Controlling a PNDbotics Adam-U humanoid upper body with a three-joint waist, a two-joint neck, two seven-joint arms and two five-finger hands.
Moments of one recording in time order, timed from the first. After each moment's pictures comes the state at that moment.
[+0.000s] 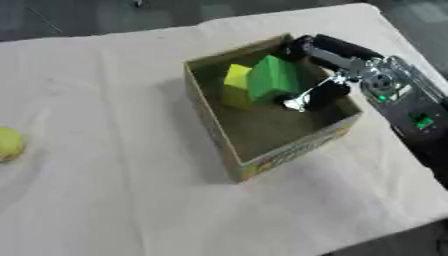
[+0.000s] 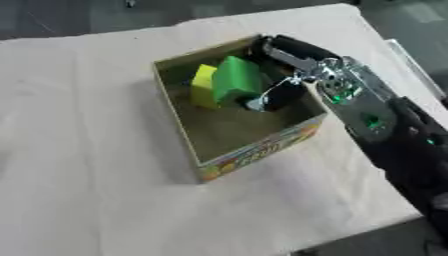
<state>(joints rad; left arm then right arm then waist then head) -0.42 0.68 -0.15 -1.92 -0.20 0.34 0.44 -0.57 -0.80 0.19 -1.70 0.41 0.07 0.42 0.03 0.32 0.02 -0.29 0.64</state>
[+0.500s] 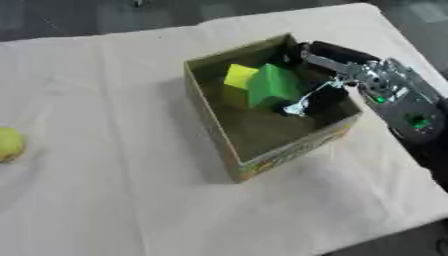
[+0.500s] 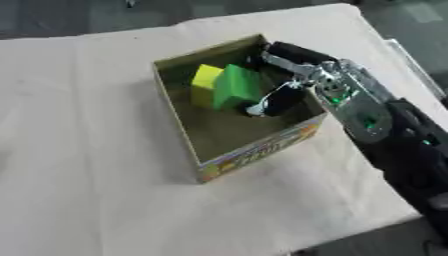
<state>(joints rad) -0.42 0.68 -0.15 -1.92 -0.19 0.35 0.45 -0.57 -0.80 0.19 -1.69 0.43 0.05 0.44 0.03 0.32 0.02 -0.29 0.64</state>
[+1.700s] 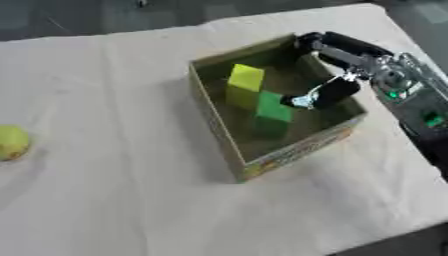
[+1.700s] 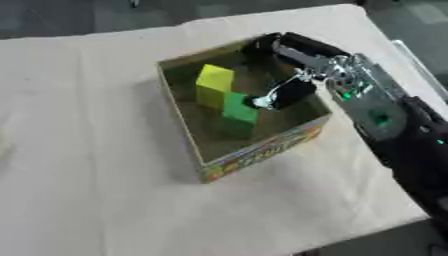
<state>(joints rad) -0.41 0.68 -0.13 -1.92 -0.19 0.37 0.47 -0.56 -0.80 0.11 -1.75 0.28 0.07 0.33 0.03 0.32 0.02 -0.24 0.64</state>
